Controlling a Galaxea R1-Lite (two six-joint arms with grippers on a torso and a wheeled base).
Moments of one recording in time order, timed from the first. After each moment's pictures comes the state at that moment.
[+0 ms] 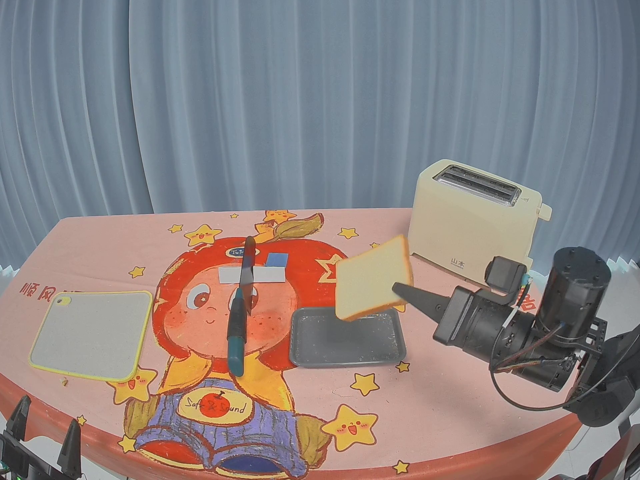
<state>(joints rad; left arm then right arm) 0.00 0.02 -0.02 0.00 0.03 -0.01 0.75 1.71 -0.47 -1.09 0.01 0.75</state>
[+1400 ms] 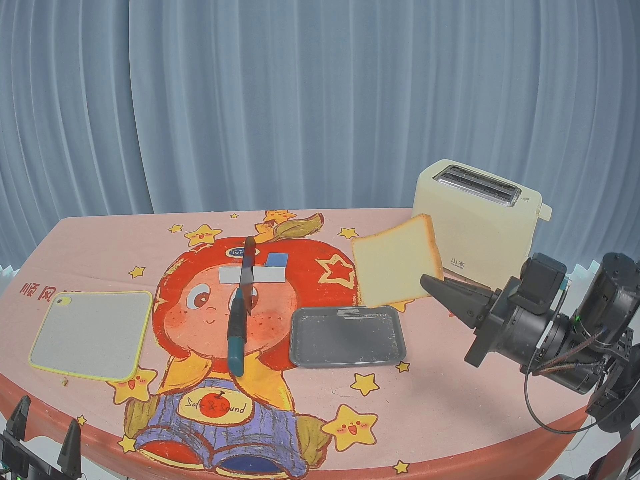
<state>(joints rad) 0.00 0.02 -0.02 0.00 0.03 -0.01 0.72 1.61 -0.35 -1.26 0.08 0.29</state>
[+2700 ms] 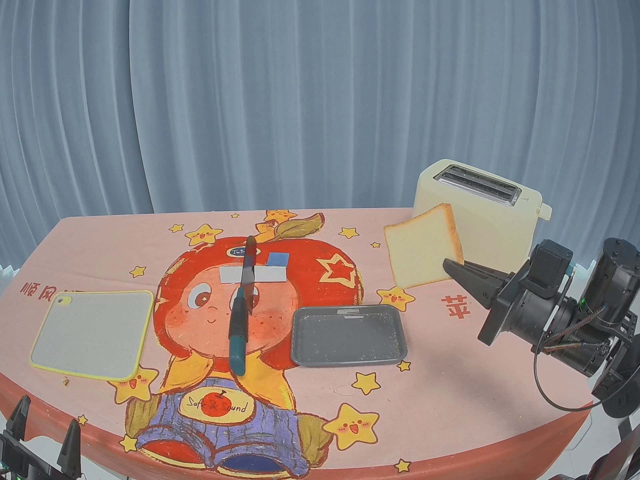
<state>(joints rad) 0.00 0.02 -0.02 0.00 0.03 -0.01 0.61 1.60 -0.37 -1.19 0.09 0.15</state>
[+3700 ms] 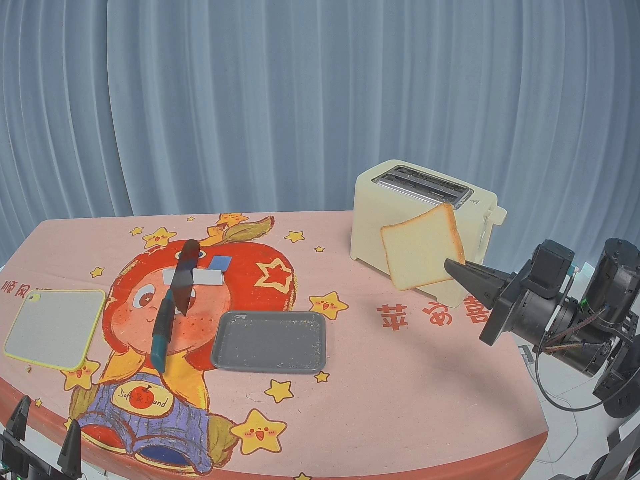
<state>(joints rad) 0.00 0.02 -0.02 0.00 0.03 -0.01 0.60 1.59 -0.36 -1.19 0.09 0.15</state>
